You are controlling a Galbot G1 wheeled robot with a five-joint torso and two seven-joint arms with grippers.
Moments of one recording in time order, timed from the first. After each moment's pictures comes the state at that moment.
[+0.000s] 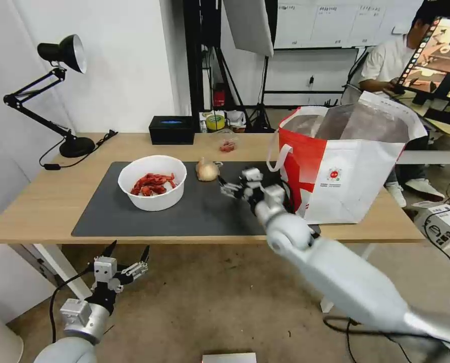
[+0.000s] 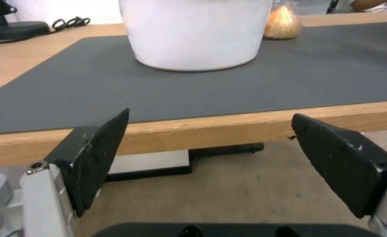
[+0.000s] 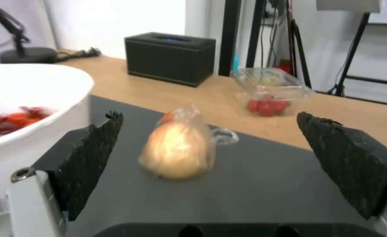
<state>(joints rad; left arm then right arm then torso) 1.68 -1.01 -0.55 -2.03 -0.44 -0.10 -0.11 -0.39 1.14 -0.39 1.48 0.75 -0.16 0.33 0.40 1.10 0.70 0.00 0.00</state>
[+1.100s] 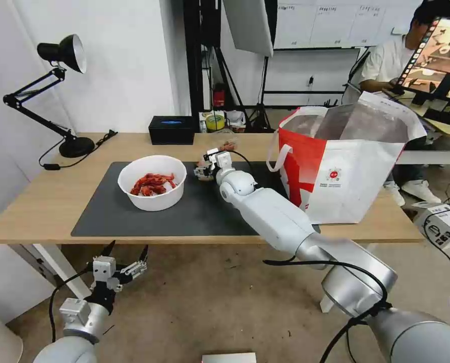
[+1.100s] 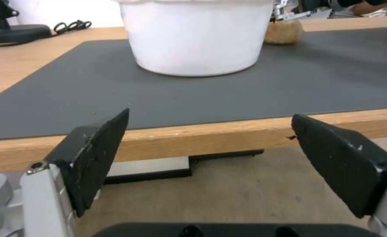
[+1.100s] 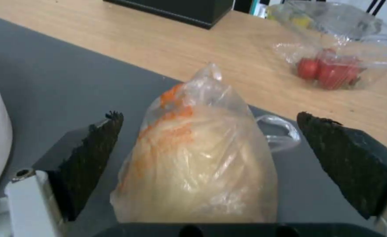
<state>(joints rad) 1.68 -1.01 -0.55 -2.04 -0.45 -0.10 -0.11 -0.14 1.51 -0.42 0.85 0.69 -0.30 0.20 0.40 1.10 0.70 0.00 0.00</state>
